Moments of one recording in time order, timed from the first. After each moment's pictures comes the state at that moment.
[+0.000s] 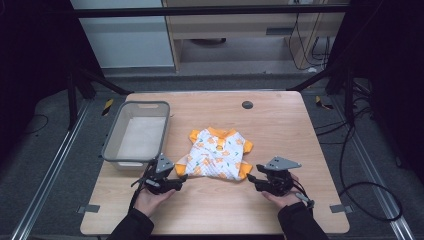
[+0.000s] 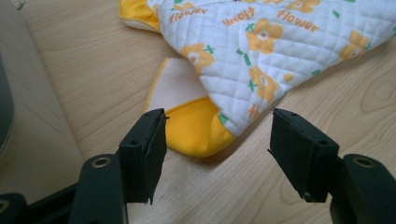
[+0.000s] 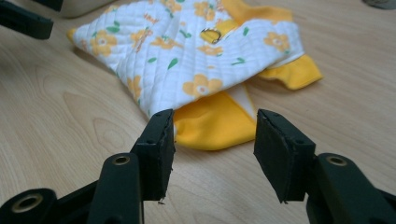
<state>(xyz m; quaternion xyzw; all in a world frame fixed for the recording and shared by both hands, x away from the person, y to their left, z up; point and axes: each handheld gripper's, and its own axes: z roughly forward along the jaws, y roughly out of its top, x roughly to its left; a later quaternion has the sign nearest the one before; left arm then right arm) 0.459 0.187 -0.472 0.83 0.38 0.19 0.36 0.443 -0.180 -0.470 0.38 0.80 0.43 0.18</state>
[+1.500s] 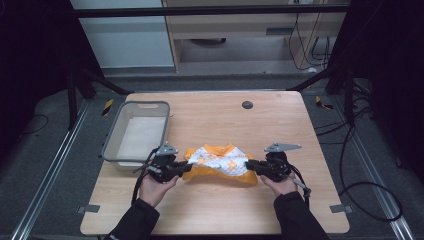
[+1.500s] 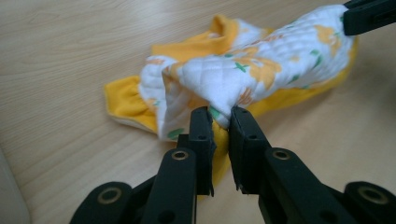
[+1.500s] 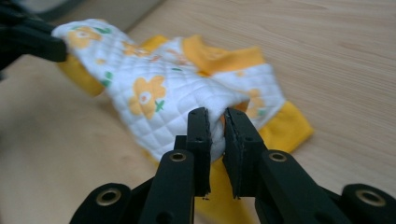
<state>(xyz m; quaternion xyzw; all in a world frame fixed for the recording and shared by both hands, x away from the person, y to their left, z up) 0.489 0.167 -0.442 0.82 0.41 0.09 0.40 0.485 -0.179 -0.456 0.45 0.77 0.44 0.08</state>
